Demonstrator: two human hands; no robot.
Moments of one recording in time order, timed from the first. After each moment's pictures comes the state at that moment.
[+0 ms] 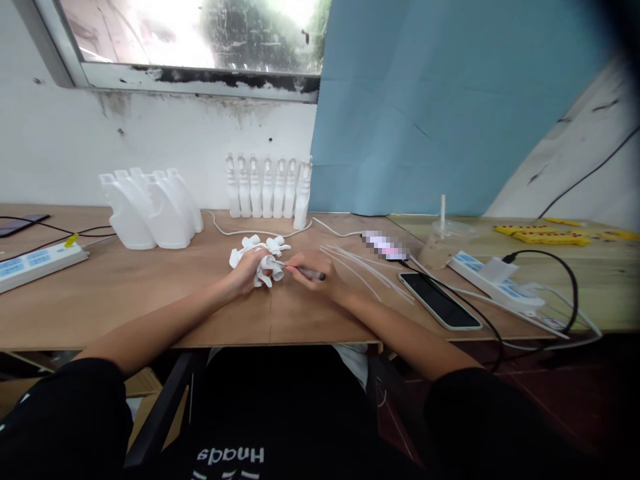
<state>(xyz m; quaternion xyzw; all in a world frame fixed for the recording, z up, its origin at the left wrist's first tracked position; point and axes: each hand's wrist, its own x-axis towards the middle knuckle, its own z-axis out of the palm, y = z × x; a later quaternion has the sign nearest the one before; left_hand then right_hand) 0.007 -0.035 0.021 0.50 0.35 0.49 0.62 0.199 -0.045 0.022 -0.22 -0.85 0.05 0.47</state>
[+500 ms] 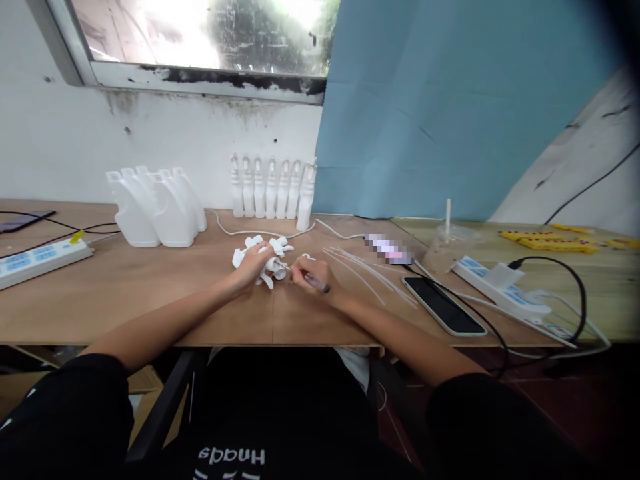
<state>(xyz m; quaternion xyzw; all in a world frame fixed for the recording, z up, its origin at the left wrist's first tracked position) 0.008 -0.033 0.019 0.52 0.39 0.53 0.54 0.189 -0.042 0.012 -0.30 -0.84 0.14 0.44</state>
